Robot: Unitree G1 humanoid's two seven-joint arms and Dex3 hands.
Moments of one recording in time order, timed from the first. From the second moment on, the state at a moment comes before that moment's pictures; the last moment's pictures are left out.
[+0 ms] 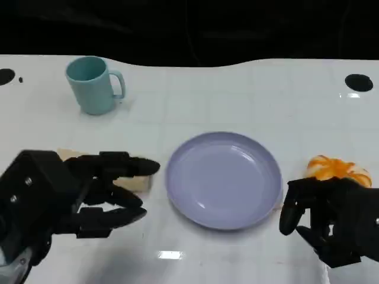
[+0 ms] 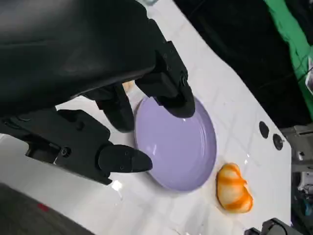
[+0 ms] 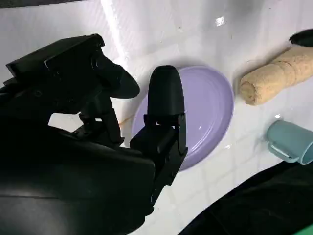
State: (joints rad) left arm -0.02 0.41 -0.07 -0.41 -0.04 0.41 -0.38; right arm 0.03 -0.43 0.18 -0.56 -0.17 0.54 0.42
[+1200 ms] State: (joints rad) left arm -0.54 0.46 -0.48 0.43 0.72 0.09 -0.34; right arm 0.04 -0.41 0.18 -0.59 -0.17 0.56 0.41
